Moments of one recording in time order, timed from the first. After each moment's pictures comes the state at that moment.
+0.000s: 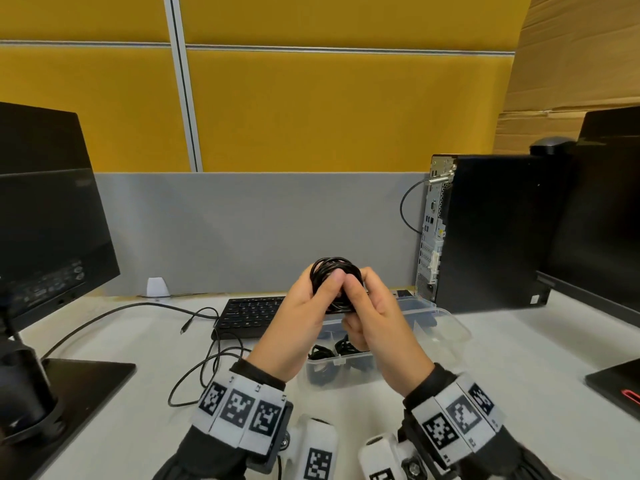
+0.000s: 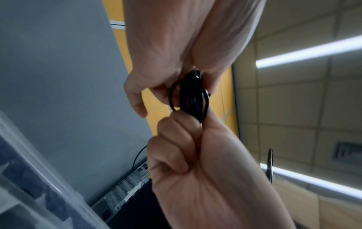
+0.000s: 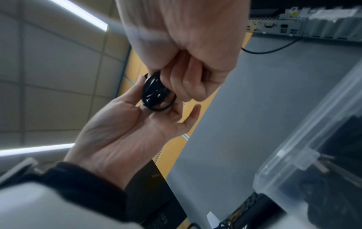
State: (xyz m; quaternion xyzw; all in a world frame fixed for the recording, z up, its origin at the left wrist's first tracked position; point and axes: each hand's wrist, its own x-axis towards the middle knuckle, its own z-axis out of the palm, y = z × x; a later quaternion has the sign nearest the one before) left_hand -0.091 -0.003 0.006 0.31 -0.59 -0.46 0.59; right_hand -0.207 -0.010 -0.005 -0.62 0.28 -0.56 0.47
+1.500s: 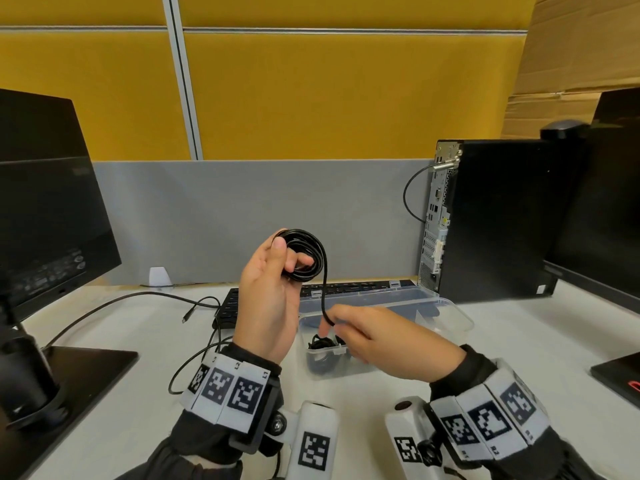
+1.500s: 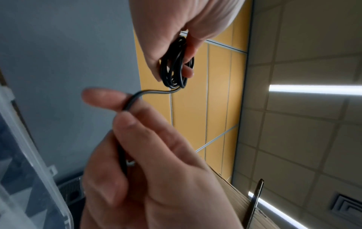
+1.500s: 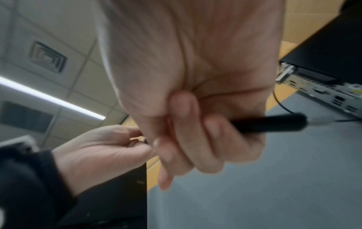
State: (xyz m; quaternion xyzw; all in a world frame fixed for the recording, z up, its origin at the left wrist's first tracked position) left_hand -0.083 -0.010 0.016 0.20 -0.40 -0.47 0.76; right_hand -0.230 -0.004 0.004 -0.89 0.39 -0.16 0.18
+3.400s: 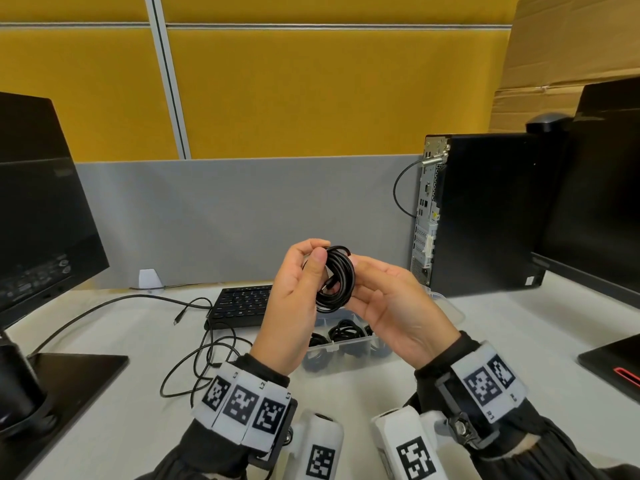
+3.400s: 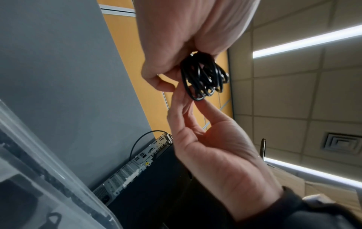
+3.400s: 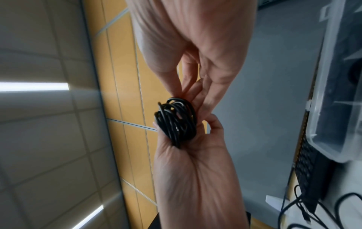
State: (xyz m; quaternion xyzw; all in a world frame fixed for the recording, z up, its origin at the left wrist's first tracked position) left_hand -0.102 -0.006 0.000 0.26 -0.57 -0.43 0.66; right_hand -0.228 -0.010 0.012 -0.46 0.23 -0.56 0.66
